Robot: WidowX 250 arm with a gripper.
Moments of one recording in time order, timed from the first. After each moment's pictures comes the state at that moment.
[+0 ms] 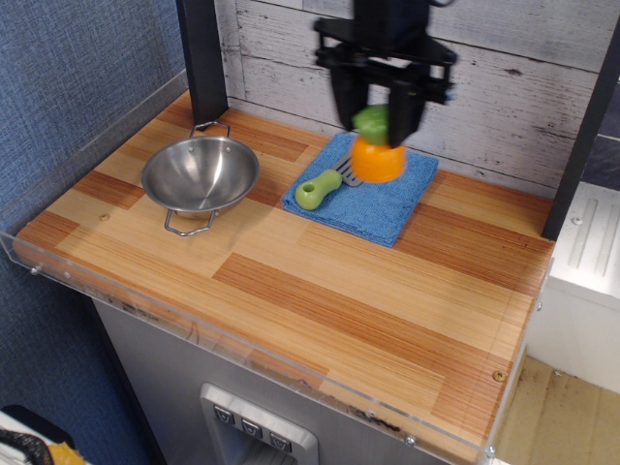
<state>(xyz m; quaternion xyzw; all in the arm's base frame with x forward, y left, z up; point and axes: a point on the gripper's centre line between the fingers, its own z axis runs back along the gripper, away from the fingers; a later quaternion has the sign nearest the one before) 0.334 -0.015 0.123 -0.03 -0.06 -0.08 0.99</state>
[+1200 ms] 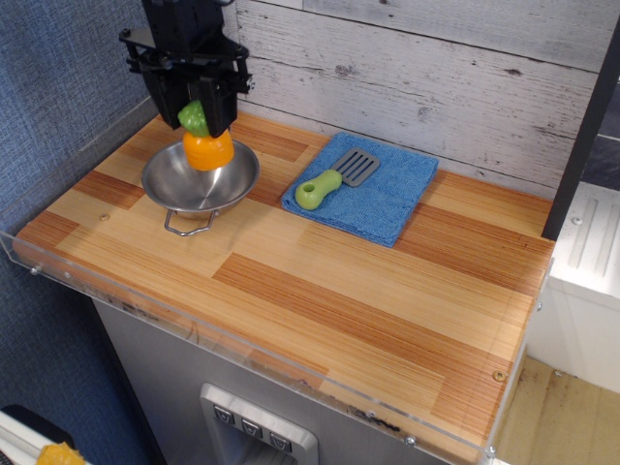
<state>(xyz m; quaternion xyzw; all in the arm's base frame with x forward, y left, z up) 0.313 0.116 0.097 -0.01 -0.06 0.03 1.00</state>
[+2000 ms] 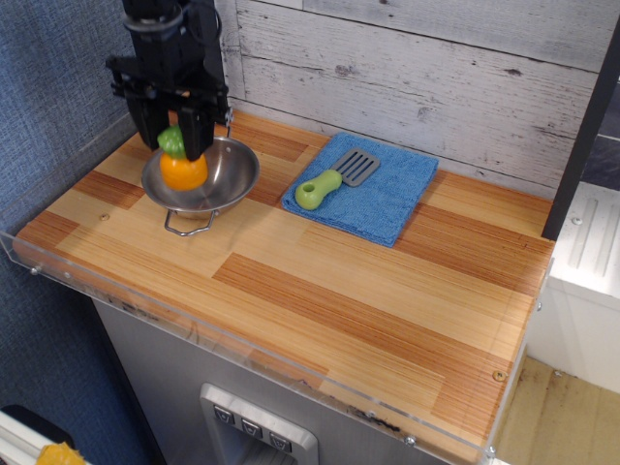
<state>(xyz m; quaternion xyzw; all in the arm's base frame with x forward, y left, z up) 0.313 0.142 0.065 0.03 -0.04 0.04 1.00</state>
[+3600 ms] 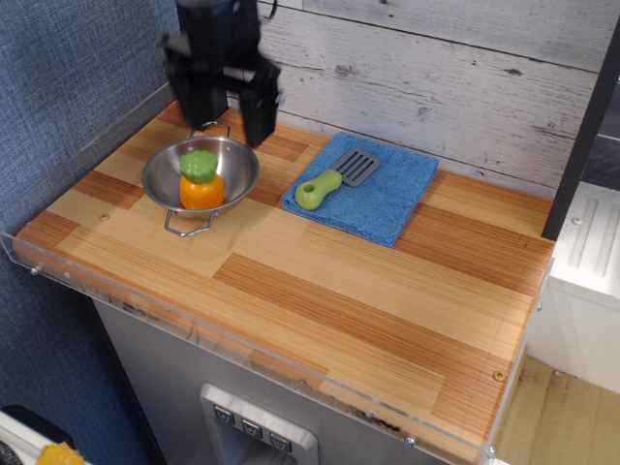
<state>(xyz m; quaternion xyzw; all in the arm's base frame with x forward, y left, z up) 0.323 0.086 0.108 0.01 -0.08 -0.04 1.00</state>
